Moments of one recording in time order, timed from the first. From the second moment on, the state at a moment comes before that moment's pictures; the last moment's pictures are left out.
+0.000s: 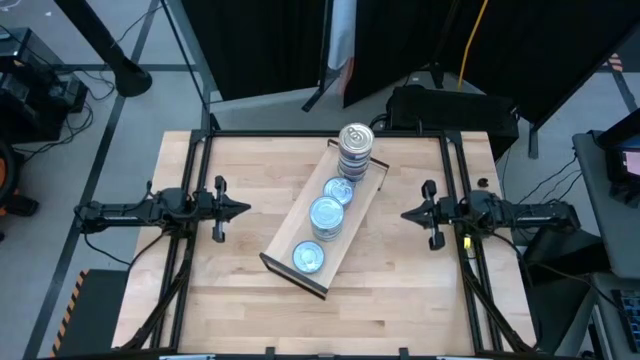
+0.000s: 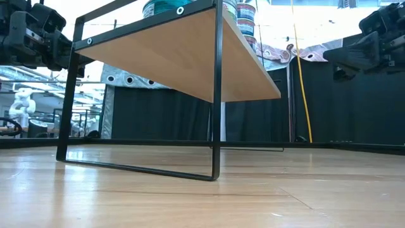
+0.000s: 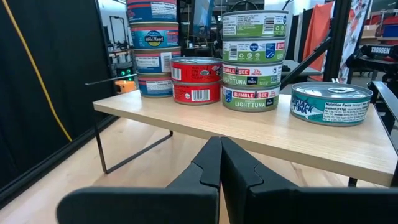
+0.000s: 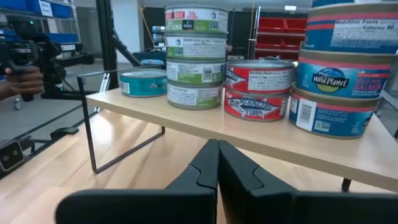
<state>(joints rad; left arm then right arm) 0.01 0.00 0.00 0.02 -0.04 0.04 0.02 0.01 0.02 0.02 -0.02 0.00</state>
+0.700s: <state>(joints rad) 0.01 0.00 0.00 0.02 -0.07 0.04 0.02 0.00 0.03 0.00 0.02 -0.03</state>
